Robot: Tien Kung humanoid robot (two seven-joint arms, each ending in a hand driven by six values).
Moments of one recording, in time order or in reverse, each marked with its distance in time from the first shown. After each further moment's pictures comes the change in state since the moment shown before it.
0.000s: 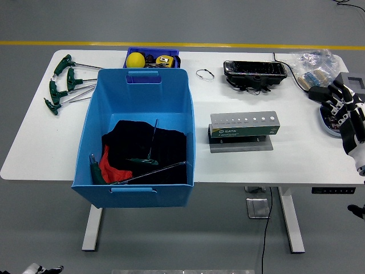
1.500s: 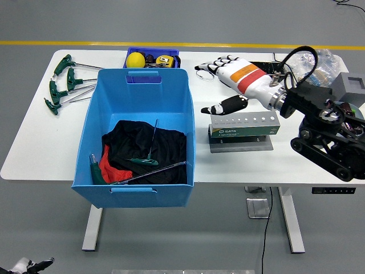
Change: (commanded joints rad) left arm 0.003 0.003 -0.352 0.007 0.277 0.006 0.062; right arm 0.846 -0.159 -1.041 -0.236 -0.835 -0.218 -0.174
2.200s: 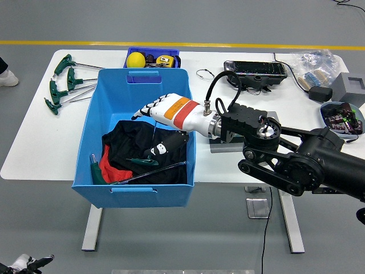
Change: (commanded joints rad) left arm -0.017 0.008 0.023 0.000 -0.011 -0.010 -0.001; right arm 0.085 0.299 -0.109 -0.026 -0.055 0.069 0.033
